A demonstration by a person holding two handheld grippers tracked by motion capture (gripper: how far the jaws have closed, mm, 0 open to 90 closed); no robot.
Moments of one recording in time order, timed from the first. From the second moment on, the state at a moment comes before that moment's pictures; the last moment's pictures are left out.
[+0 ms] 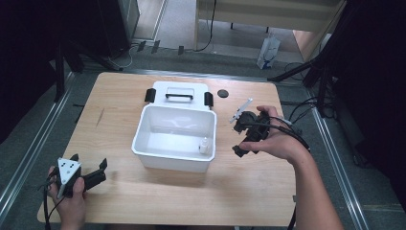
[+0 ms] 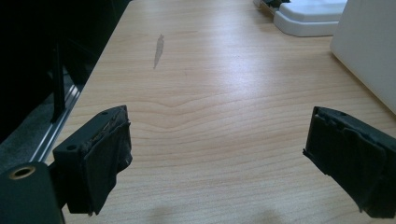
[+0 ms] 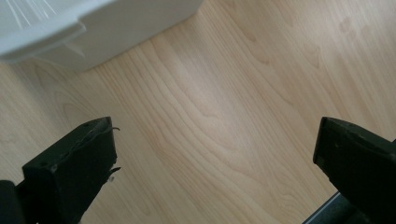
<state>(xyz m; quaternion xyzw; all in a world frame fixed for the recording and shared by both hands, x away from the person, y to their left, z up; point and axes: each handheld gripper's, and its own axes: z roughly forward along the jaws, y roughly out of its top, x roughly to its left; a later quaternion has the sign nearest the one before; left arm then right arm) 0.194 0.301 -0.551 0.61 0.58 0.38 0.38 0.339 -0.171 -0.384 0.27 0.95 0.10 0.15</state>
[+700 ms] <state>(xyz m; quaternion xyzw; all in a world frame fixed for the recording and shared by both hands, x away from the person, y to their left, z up) 0.194 0.300 -0.551 0.61 0.58 0.38 0.38 0.300 -0.262 -0.450 0.38 0.90 0.15 0.18</state>
